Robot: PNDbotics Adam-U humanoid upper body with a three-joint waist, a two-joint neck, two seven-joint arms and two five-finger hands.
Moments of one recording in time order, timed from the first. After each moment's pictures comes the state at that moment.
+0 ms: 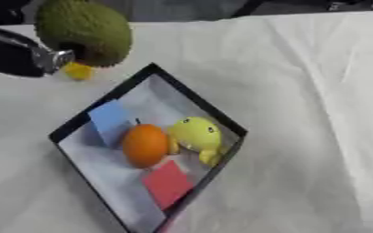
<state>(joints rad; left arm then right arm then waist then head) -0.87 0.89 -0.48 -1.99 -0.32 0.09 -0.51 -0.47 -0.65 -0.01 -1.79 -0.29 0.28 -0.19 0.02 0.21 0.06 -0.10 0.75</state>
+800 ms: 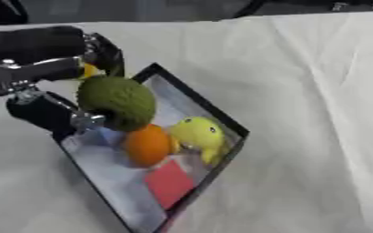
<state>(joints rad) -0.82 0.83 -0.61 -1.99 -0.30 0.20 -0.68 -0.47 -0.65 0.00 -1.79 -0.29 0.28 -0.18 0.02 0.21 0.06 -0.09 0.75</state>
